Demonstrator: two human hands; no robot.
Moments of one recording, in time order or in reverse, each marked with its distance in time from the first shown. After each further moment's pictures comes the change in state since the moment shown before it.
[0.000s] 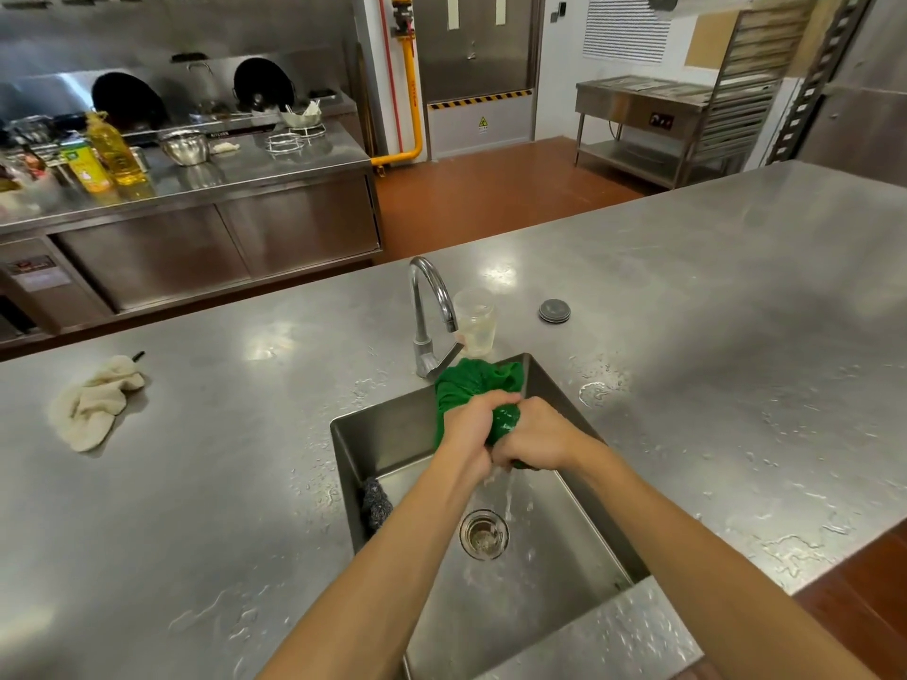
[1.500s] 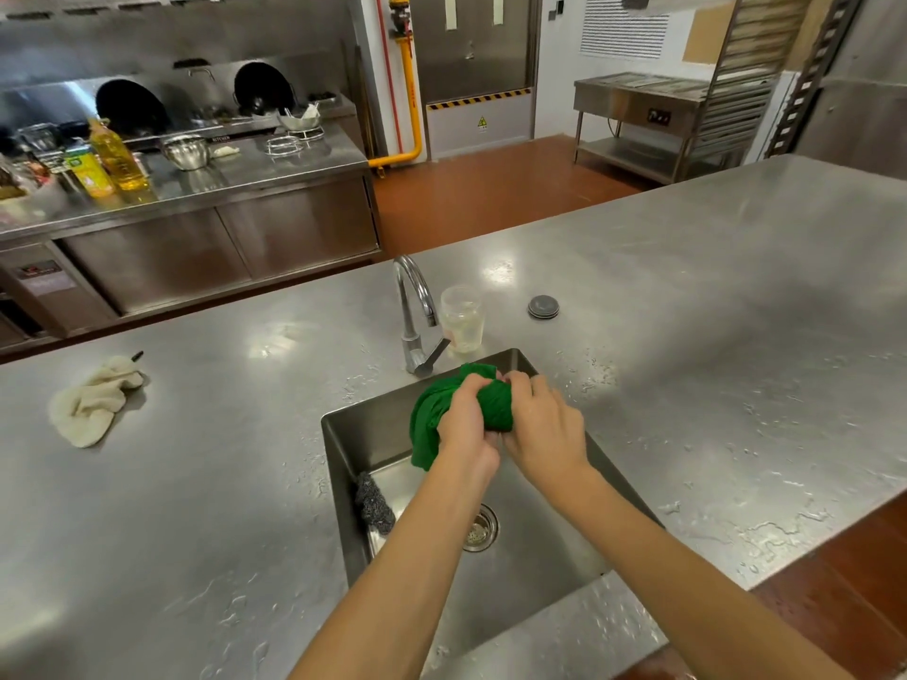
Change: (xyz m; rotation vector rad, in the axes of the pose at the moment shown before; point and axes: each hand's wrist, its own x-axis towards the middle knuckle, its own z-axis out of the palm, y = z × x) left_hand -0.039 -0.013 0.031 -0.288 0.034 -0.011; right_hand -0.029 0.026 0.008 -0.795 0.659 -0.139
